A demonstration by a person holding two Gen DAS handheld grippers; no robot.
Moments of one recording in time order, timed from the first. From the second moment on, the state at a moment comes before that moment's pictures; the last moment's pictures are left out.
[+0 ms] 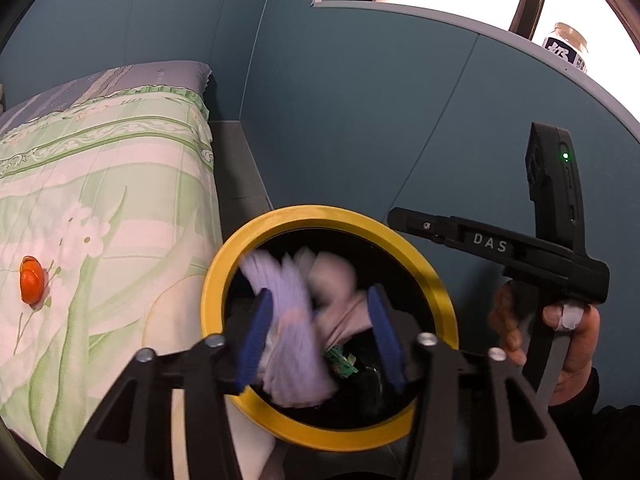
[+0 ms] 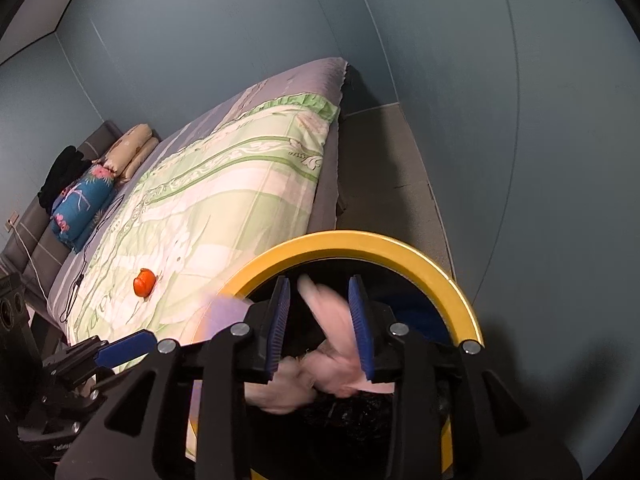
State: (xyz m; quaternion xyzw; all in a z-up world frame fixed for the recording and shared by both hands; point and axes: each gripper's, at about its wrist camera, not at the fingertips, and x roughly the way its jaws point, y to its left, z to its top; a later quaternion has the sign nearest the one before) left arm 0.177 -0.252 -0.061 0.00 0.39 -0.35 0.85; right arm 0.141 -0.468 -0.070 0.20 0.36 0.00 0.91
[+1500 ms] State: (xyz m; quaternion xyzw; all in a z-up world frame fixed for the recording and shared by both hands) left arm 0.140 -0.032 0.011 -0.06 0.23 -0.08 0.97; right arm 0.165 -0.296 0.004 0.07 0.27 0.04 0.96
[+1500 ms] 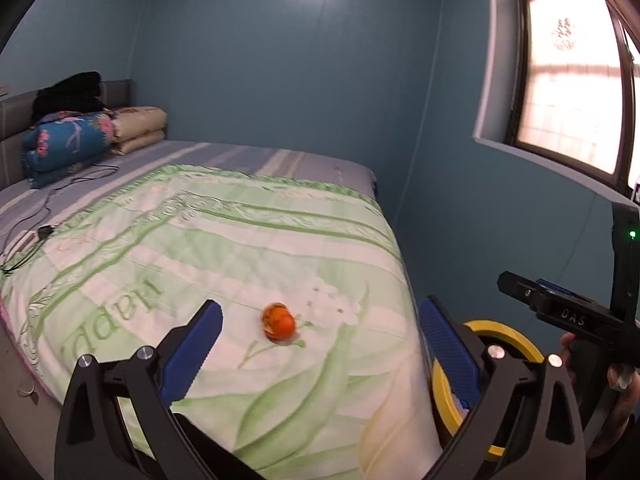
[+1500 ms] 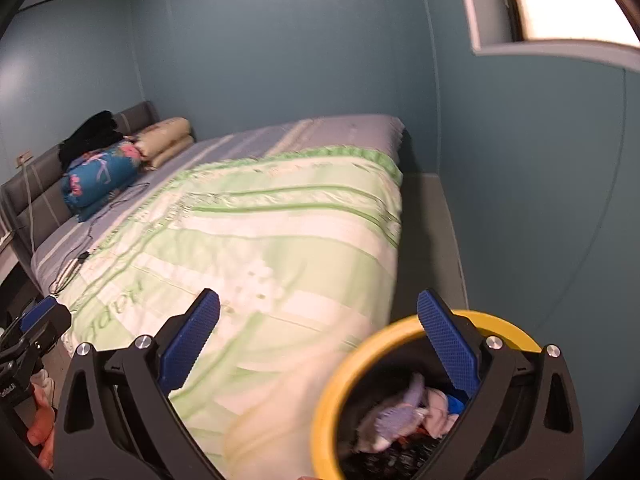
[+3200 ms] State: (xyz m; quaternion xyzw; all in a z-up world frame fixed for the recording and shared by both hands) left arm 0.022 0.013 0.055 -0.07 0.12 0.08 0.99; right arm 0.100 -0.206 0.014 0.01 0.15 -0.01 0.99
